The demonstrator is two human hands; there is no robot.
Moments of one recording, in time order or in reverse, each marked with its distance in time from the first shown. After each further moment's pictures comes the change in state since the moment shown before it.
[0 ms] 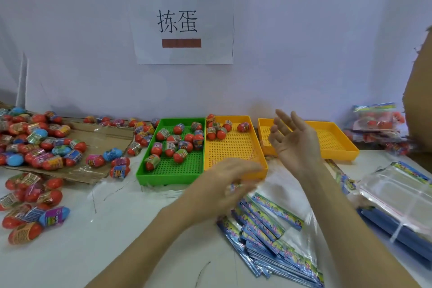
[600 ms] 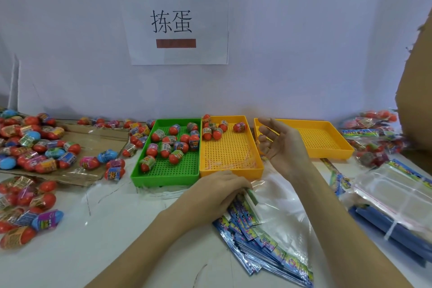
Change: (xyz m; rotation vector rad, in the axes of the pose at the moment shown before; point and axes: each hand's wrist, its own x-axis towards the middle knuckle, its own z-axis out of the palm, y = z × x) left_hand -0.003 -0.012 0.010 0.148 -0.044 0.123; right_hand 0.003 0.012 0.001 -0.162 0.000 0.088
